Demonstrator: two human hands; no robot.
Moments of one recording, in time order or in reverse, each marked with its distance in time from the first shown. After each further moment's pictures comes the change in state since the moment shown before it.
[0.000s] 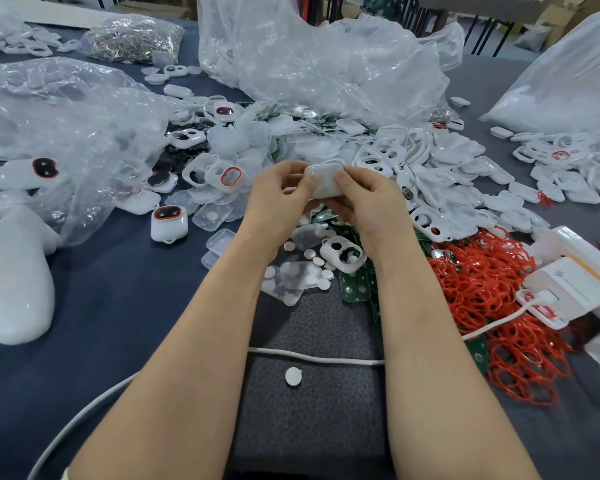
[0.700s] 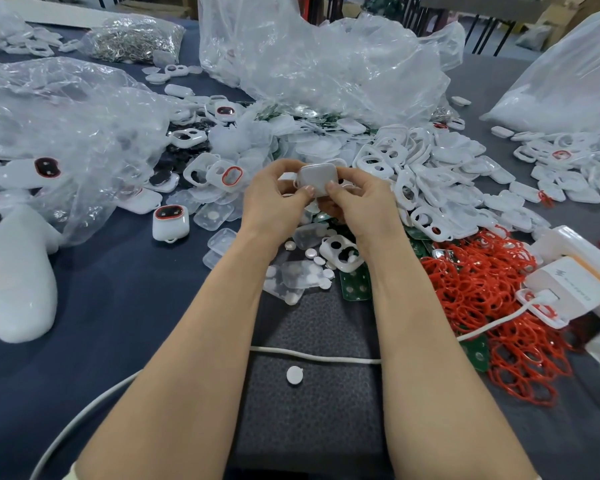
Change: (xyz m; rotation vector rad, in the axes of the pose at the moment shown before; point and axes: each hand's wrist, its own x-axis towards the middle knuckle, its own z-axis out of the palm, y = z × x) left_hand 0.006 -0.011 -0.003 0.074 0.072 -0.014; right_hand -0.003 0.003 0.003 -0.255 -0.018 -0.070
